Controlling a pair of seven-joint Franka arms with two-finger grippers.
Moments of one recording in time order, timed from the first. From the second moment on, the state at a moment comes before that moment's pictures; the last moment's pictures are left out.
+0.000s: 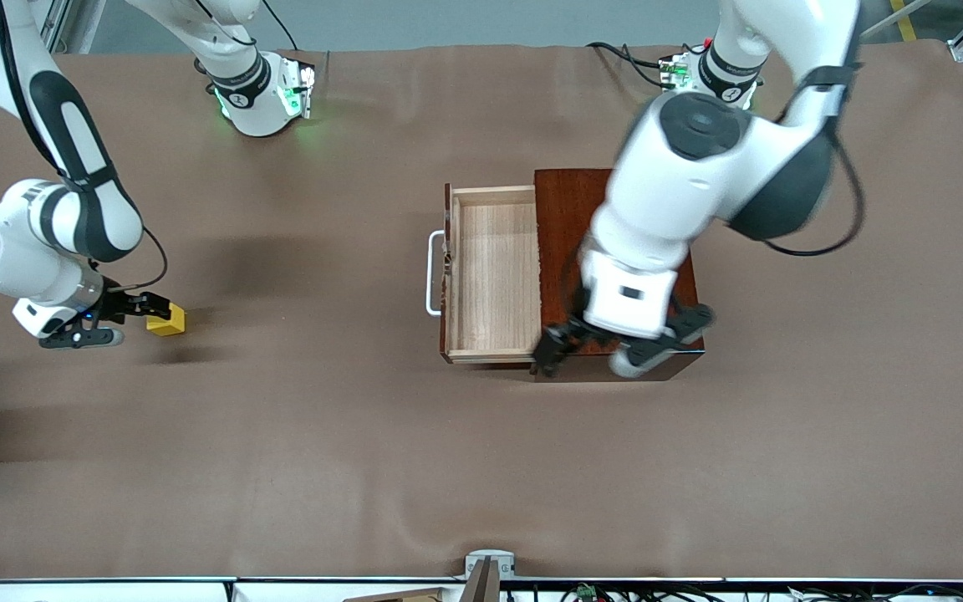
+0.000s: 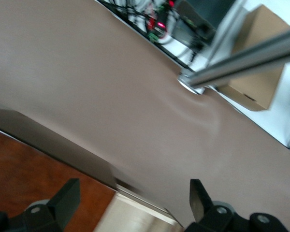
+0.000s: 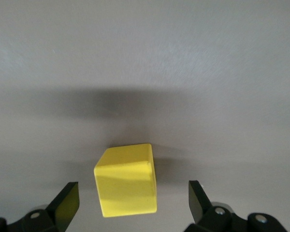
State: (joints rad) left arm -0.49 0.53 -0.02 -1.16 0.01 2.00 -1.09; right arm -0.23 0.37 -0.02 -2.17 0.02 2.47 -0.34
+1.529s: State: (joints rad) left arm -0.07 -0.02 -0.02 -1.59 0.01 1.59 -0.13; right arm -0.06 0.25 -0.01 -1.42 0.03 1.56 -0.11
